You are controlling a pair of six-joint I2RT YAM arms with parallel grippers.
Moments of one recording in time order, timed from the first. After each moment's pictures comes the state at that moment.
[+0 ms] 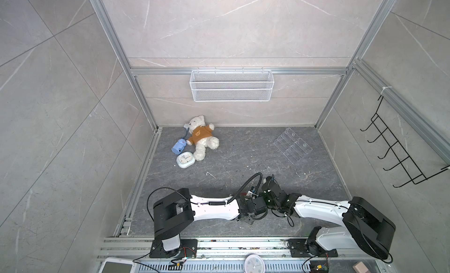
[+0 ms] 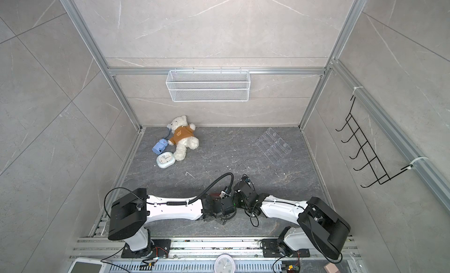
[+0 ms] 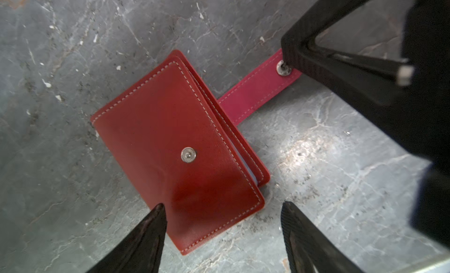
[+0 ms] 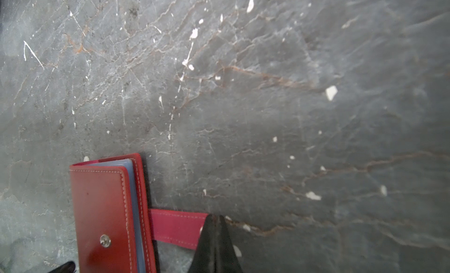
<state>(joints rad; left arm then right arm) -1.32 1.75 1.08 -0.67 -0.33 -0.69 0.80 1.36 0.48 -0.08 0.04 0.88</state>
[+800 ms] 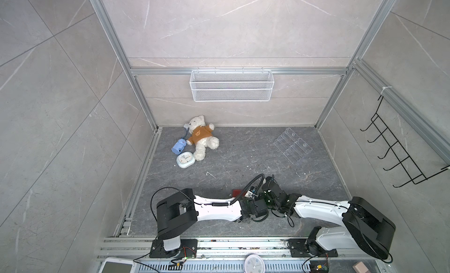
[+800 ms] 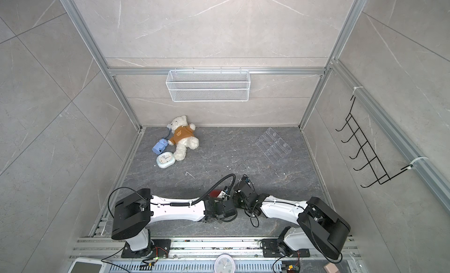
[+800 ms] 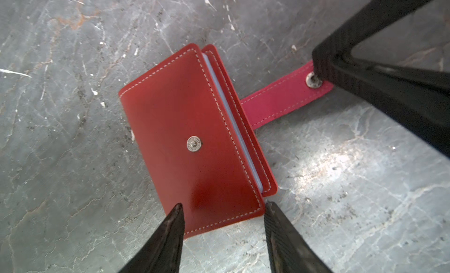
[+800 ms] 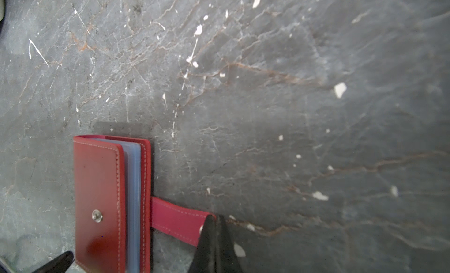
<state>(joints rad) -1.33 1.76 1.09 -0.71 -0.46 -0.72 0.80 1.36 0.47 -0.06 0.03 0.88</state>
